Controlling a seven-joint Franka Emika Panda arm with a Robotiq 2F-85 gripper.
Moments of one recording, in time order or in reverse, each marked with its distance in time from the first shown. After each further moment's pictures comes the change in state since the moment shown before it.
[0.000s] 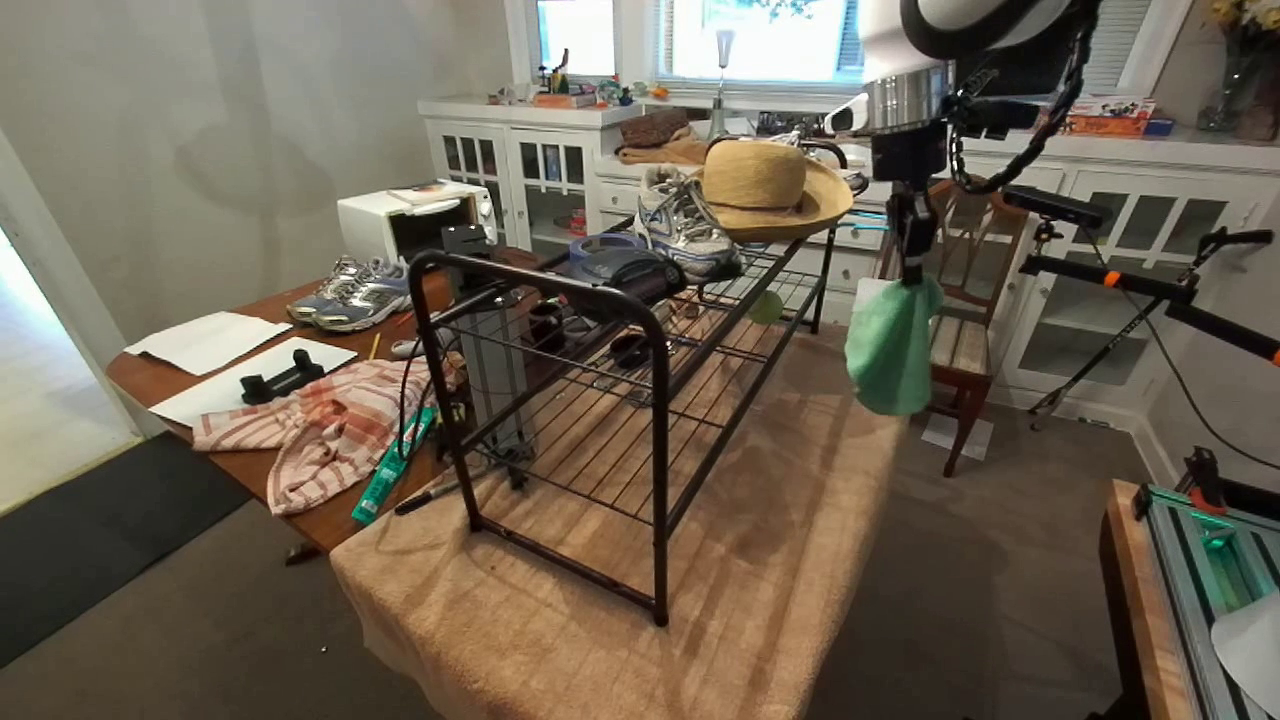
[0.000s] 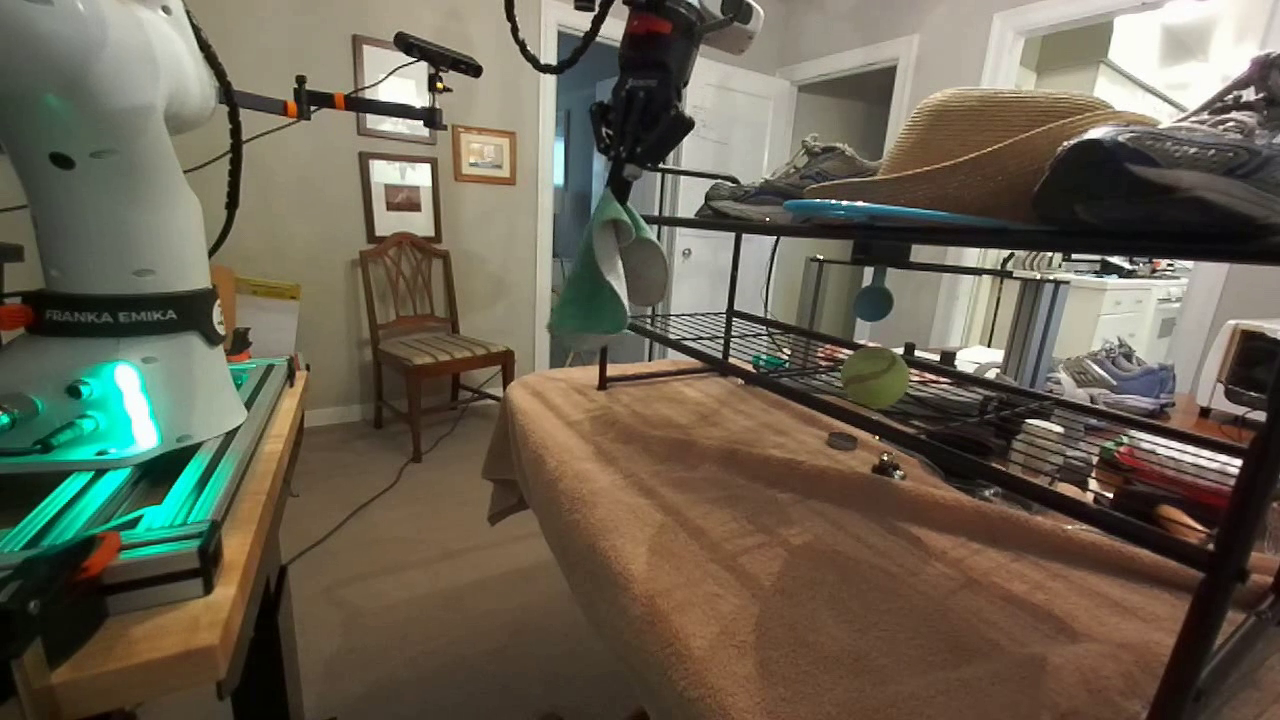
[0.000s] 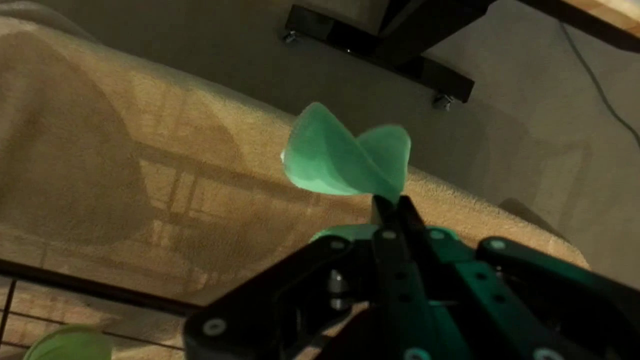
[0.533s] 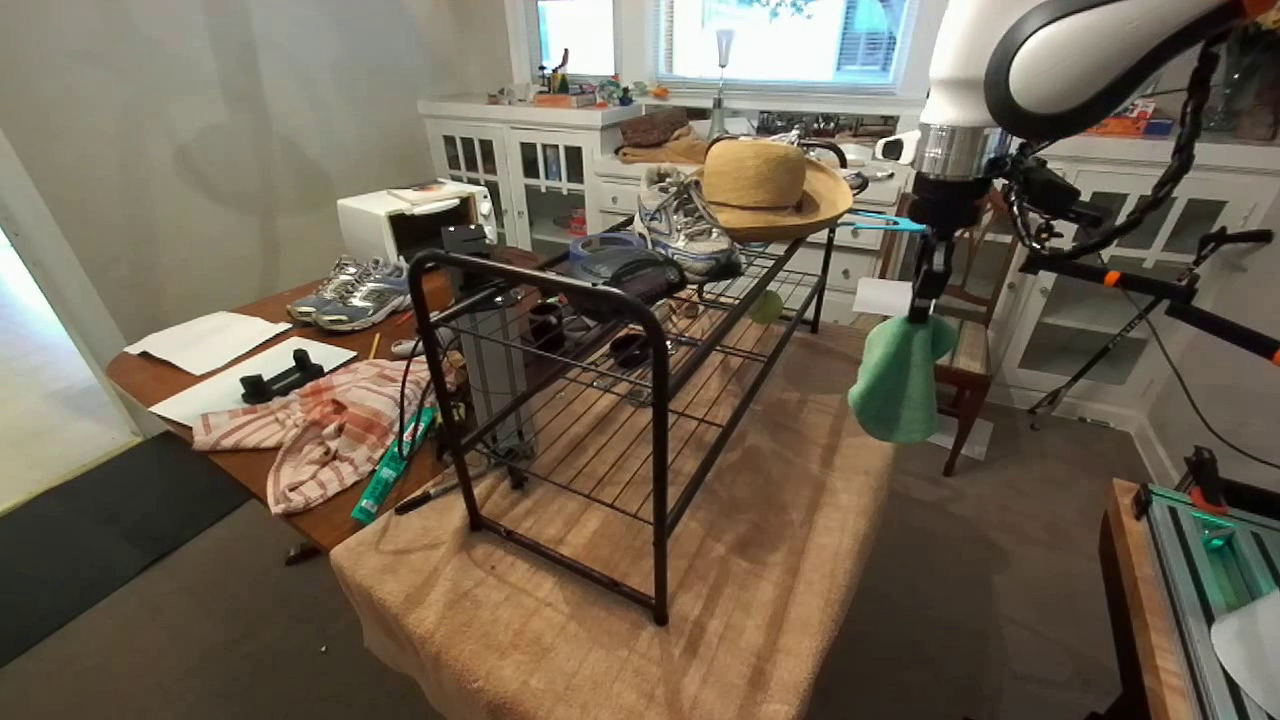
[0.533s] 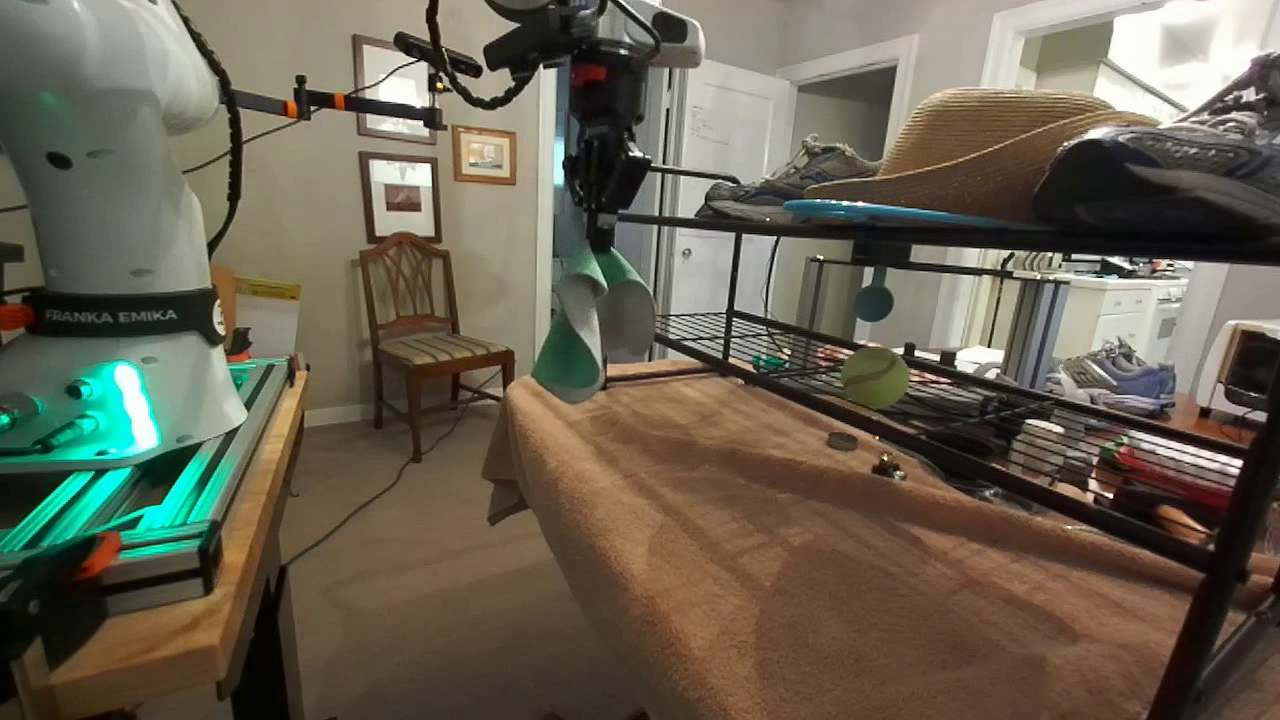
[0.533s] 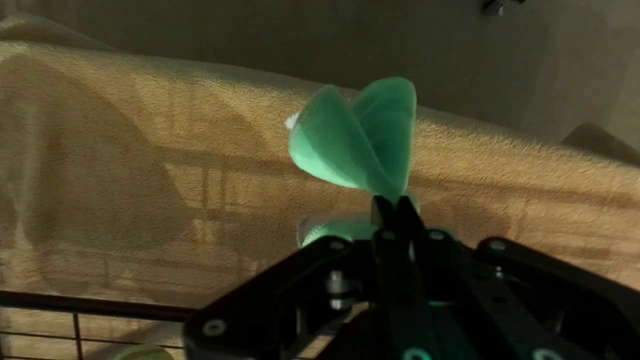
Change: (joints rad) arm -0.021 -0.165 -0.024 -0.338 -0.014 0.408 0.188
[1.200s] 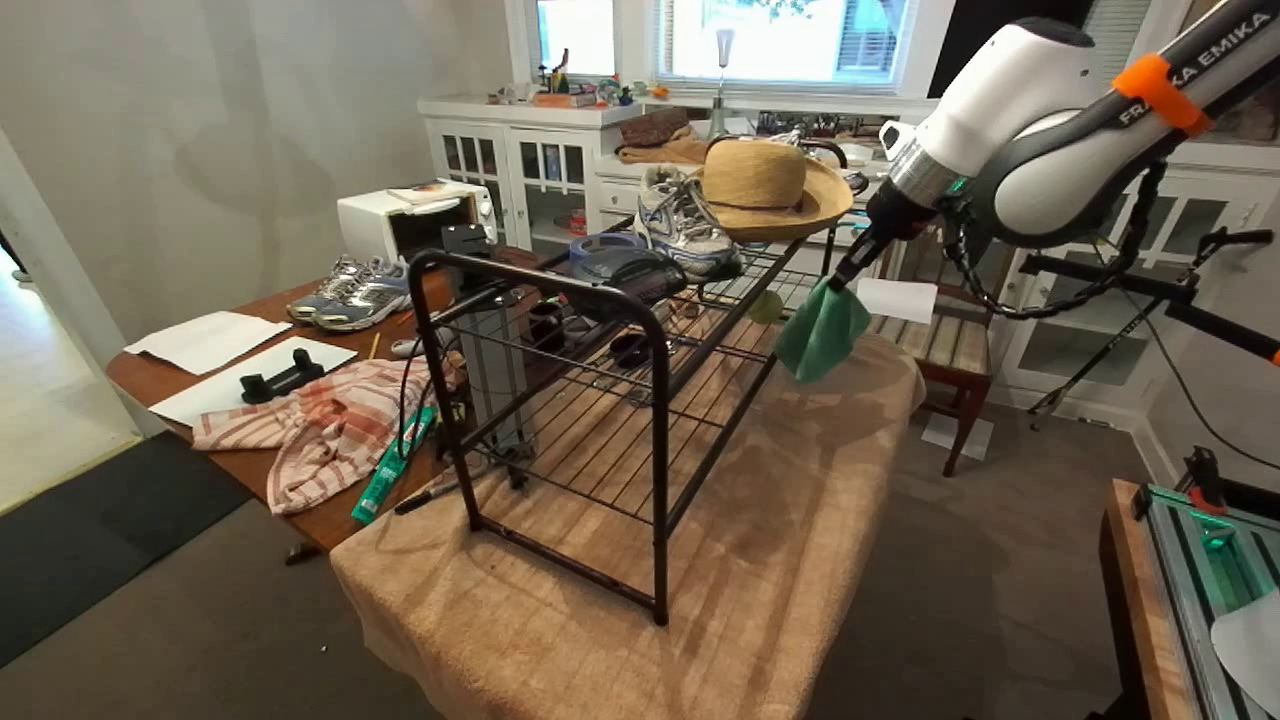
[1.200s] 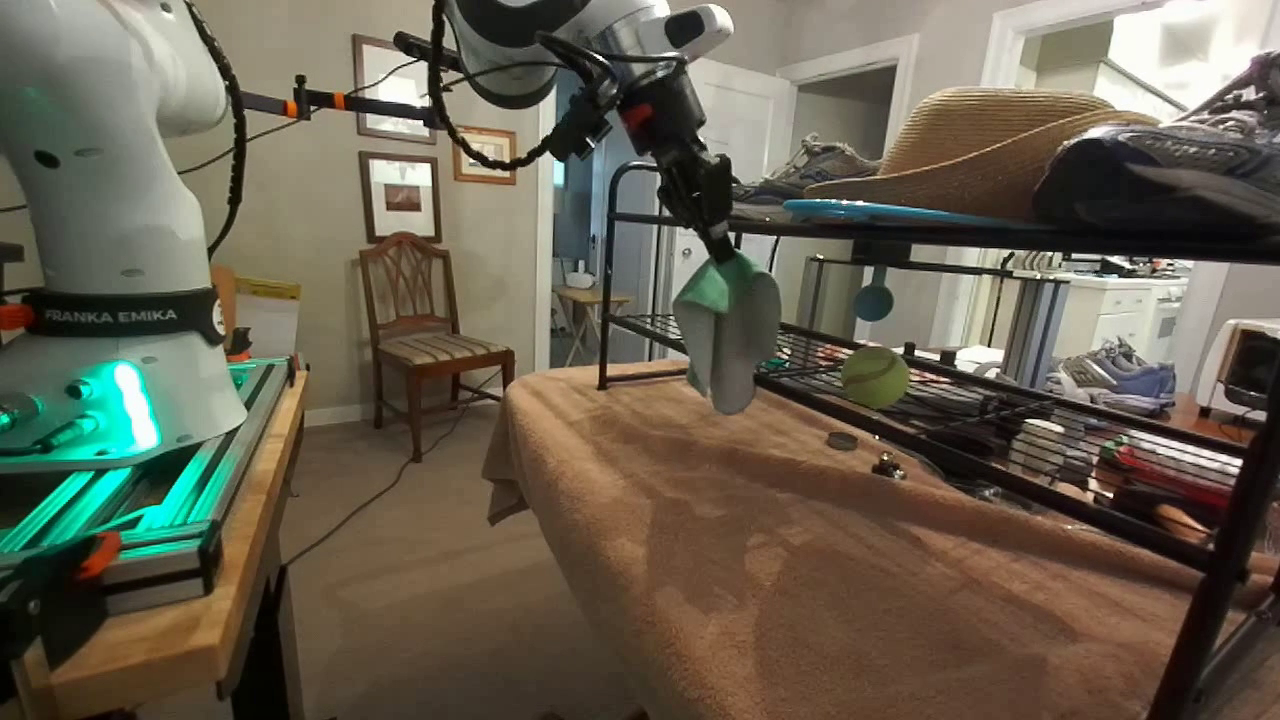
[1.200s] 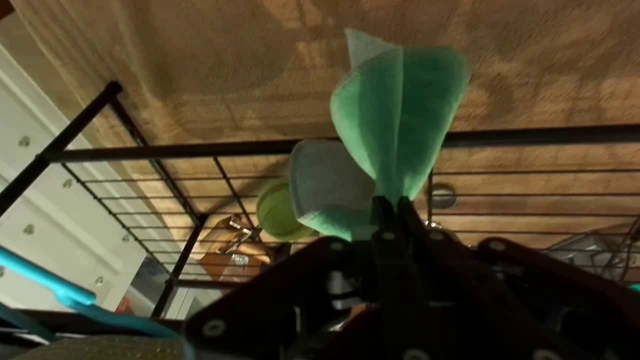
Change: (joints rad) arm -0.108 0.164 0.034 -0.075 -0.186 0.772 0.391
